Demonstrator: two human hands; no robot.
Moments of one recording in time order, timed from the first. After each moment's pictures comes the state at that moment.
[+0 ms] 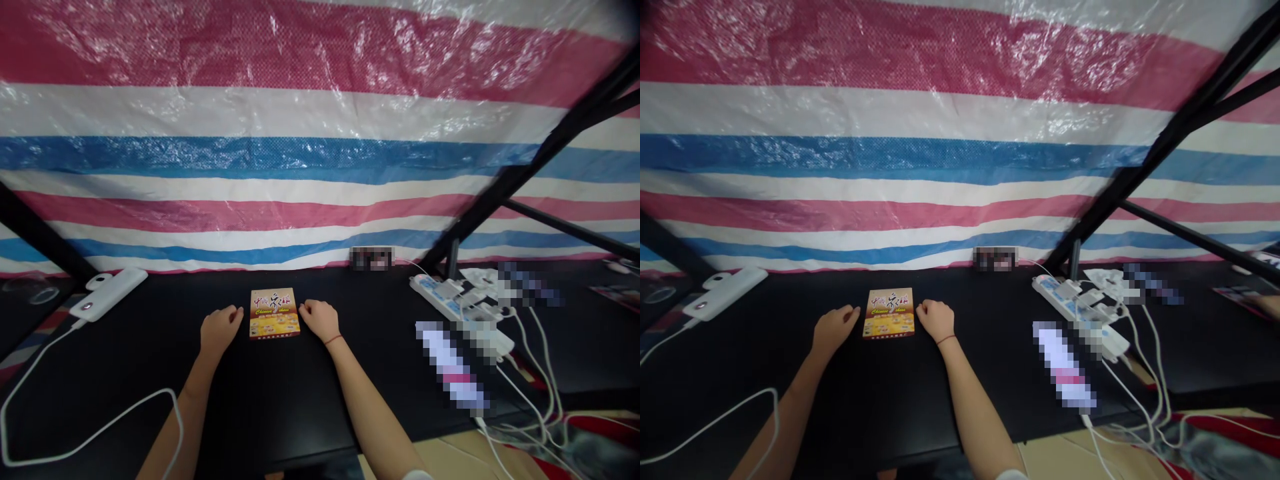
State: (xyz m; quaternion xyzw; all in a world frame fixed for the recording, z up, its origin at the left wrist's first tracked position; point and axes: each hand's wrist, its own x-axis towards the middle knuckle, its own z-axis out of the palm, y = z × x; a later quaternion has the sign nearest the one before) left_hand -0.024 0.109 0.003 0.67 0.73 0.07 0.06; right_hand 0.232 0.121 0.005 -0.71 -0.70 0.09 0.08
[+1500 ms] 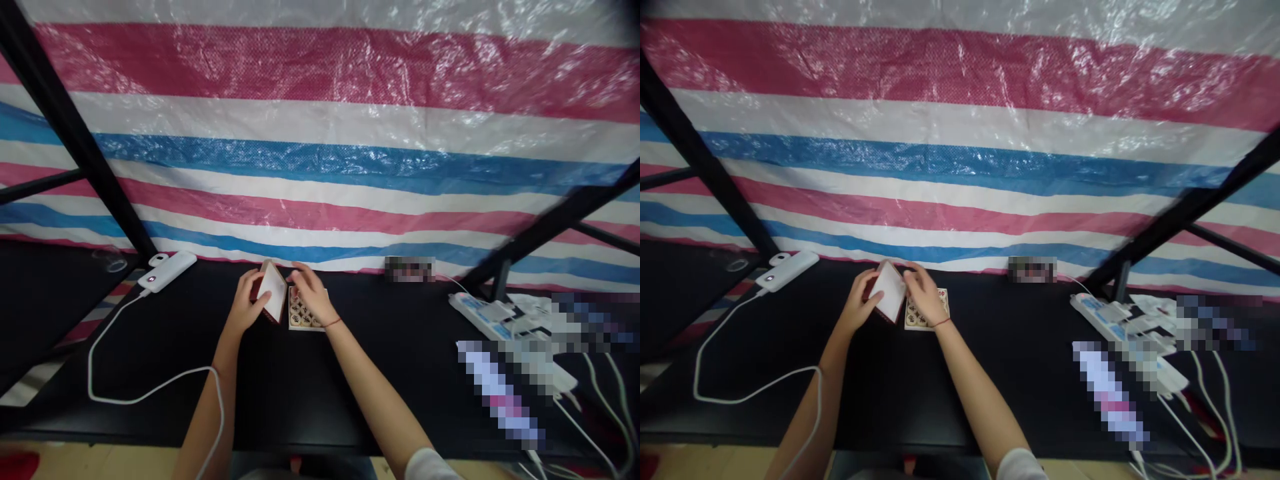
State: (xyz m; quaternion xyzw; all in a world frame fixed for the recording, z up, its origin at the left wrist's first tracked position) left_hand -0.071 0.105 0.015 0.65 0.51 0.53 0.18; right_hand 0.119 0.135 0.056 -0.41 -0.62 0.46 0.48
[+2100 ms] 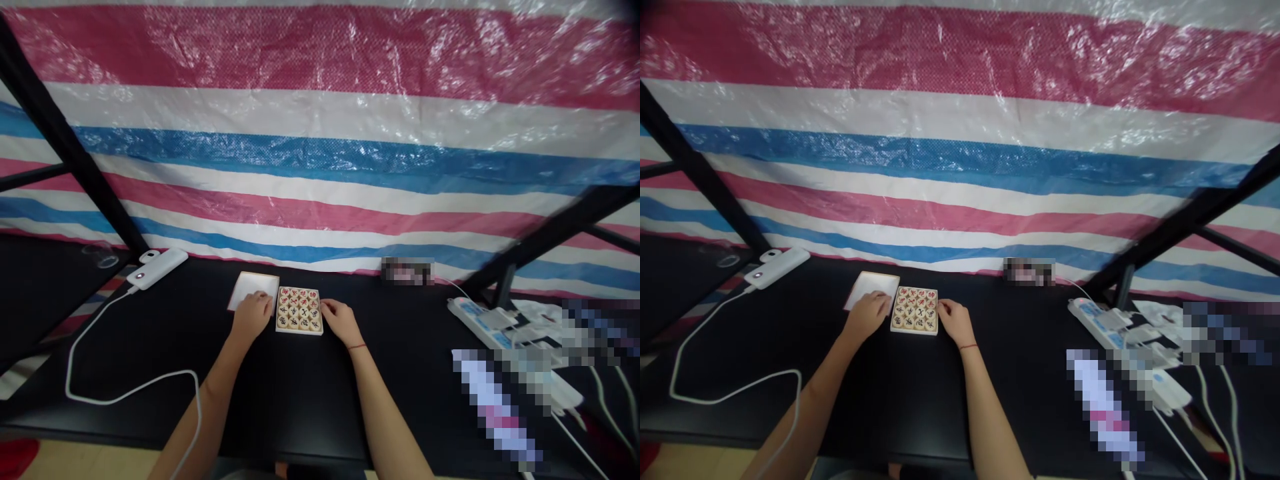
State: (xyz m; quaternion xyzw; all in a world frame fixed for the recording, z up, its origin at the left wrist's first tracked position) left_hand -0.018 0.102 0.006 0.73 0.66 0.16 0.05; right_hand 0.228 0.129 -0.006 -0.59 -0.68 0.30 0.31
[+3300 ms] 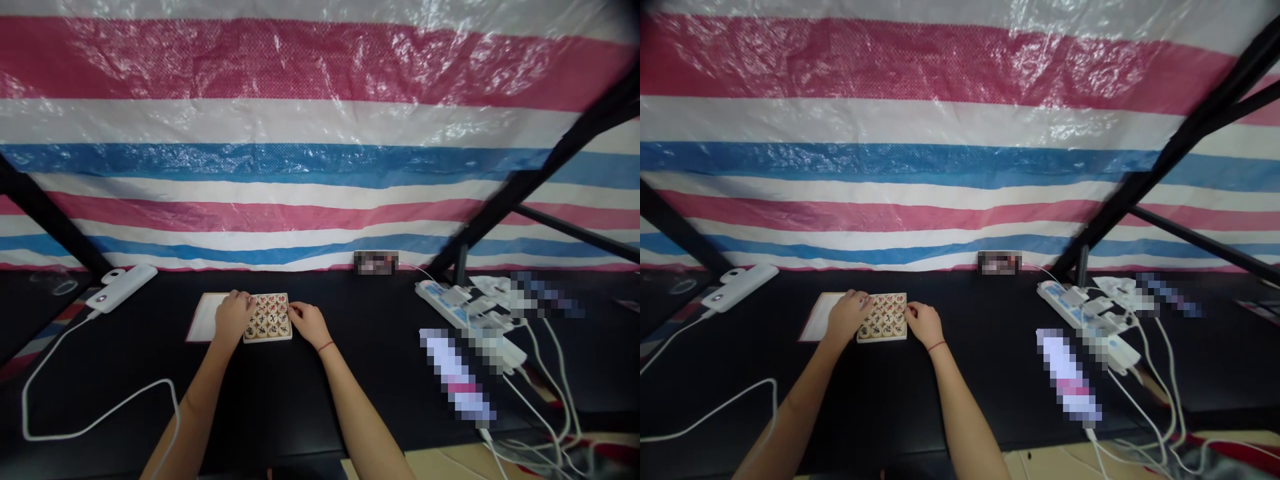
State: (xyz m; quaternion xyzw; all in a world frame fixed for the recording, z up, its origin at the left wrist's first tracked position) left_hand 0.009 0.113 0.035 0.68 0.73 0.11 0.02; right_hand 0.213 0.114 0.006 -0.59 -0.71 0.27 0.28
